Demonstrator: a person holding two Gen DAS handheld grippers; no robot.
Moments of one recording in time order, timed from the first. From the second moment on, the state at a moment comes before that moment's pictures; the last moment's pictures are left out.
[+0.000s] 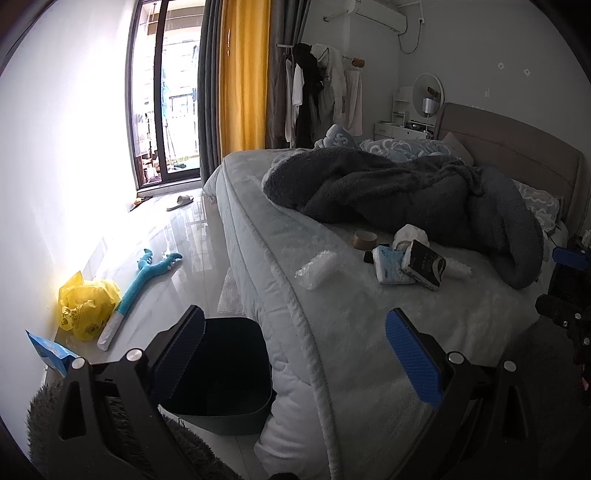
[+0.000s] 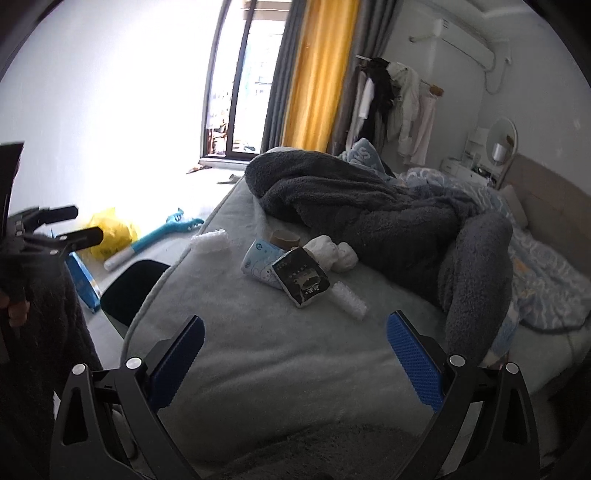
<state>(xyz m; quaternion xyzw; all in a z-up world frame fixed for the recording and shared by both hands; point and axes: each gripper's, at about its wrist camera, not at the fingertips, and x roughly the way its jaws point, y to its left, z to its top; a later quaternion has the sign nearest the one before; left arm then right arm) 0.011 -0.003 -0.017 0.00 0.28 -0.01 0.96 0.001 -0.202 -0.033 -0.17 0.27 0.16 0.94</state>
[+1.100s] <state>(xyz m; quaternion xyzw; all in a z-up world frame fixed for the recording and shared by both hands) 0.117 -0.015 -0.068 0.10 0.34 -0.14 0.92 0.133 -0.169 -0.078 -0.28 0.30 0.23 0.88</state>
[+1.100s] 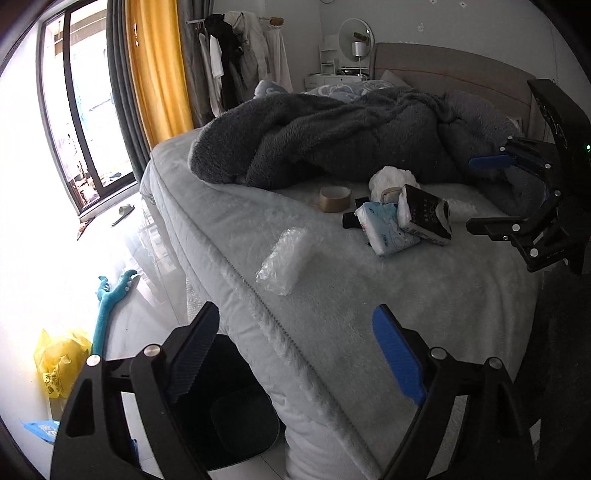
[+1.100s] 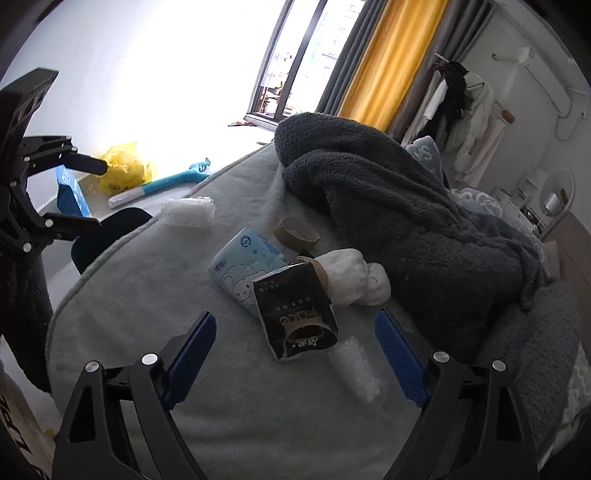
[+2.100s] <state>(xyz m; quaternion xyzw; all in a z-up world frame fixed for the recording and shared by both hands) 0.207 -0.013 -0.111 0.05 0.38 -0.19 0.90 0.175 -0.160 -0.123 -0.32 0.35 0.23 0.85</state>
